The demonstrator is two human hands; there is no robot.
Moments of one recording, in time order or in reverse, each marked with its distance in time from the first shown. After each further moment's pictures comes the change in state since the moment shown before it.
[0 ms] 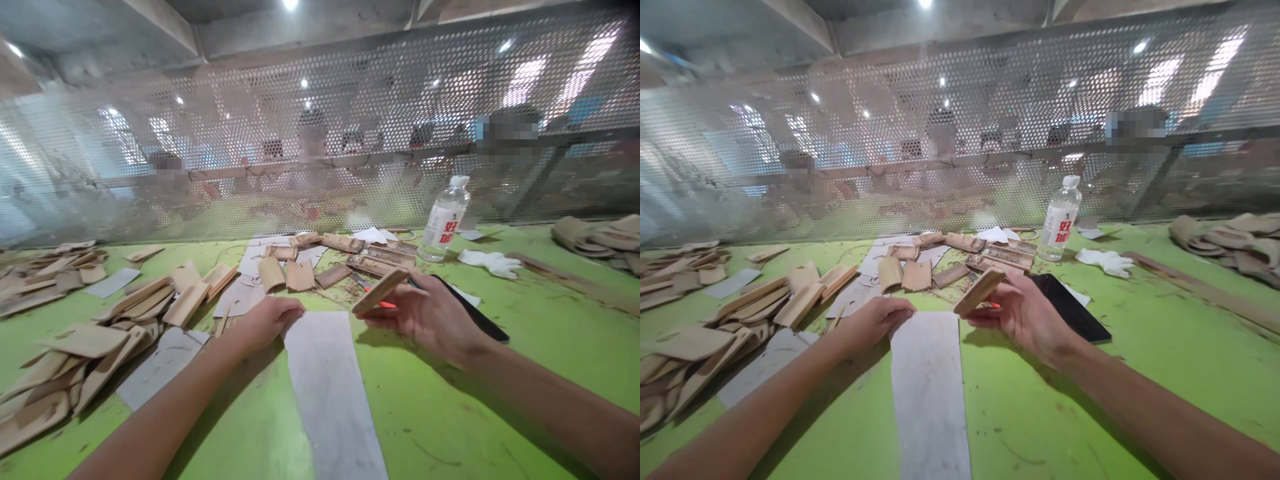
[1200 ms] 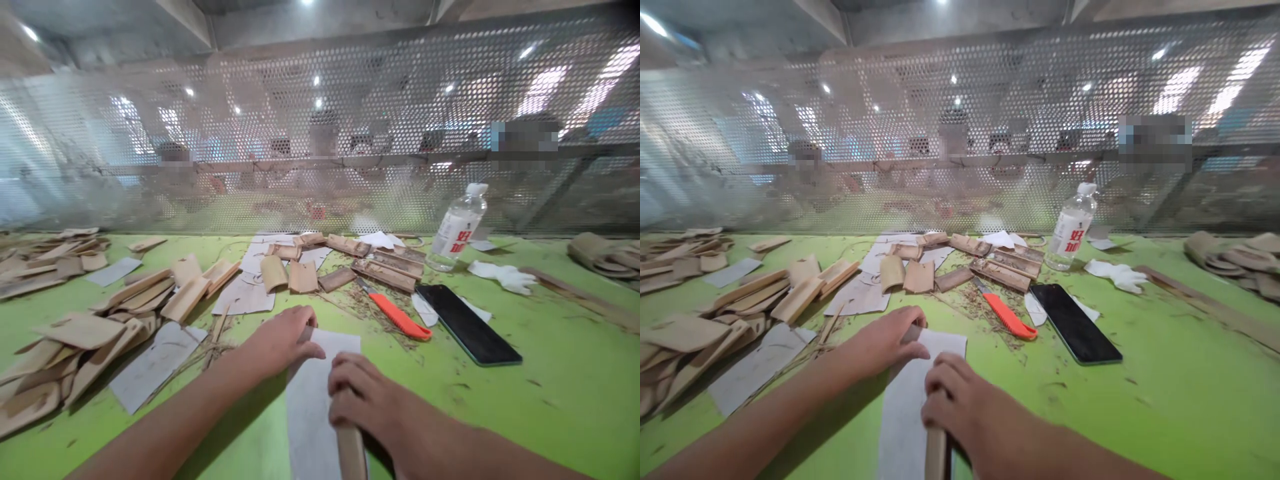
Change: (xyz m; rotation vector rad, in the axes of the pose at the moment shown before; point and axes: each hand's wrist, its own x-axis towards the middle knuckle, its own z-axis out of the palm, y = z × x) left_hand -0.004 0.022 0.026 0.147 -0.051 -0.113; right_hand -0.028 0.024 0.061 -0.937 -0.436 -0.361
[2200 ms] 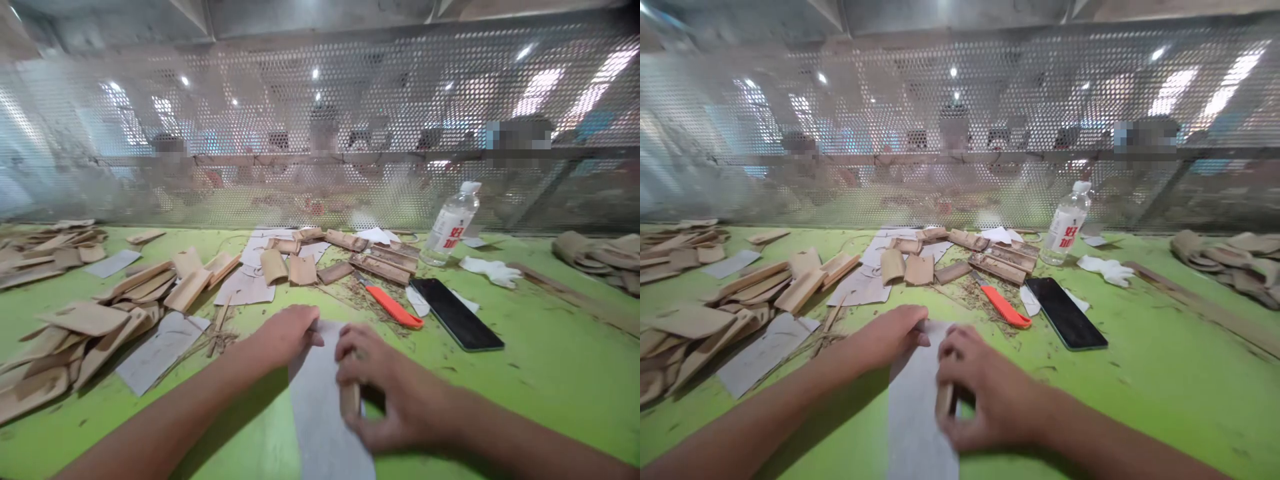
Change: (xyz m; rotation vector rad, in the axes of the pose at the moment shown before) left_hand 0.001 0.017 0.002 0.127 -0.070 -0.017; right_hand -0.003 0.001 -0.001 -0.013 0.037 0.040
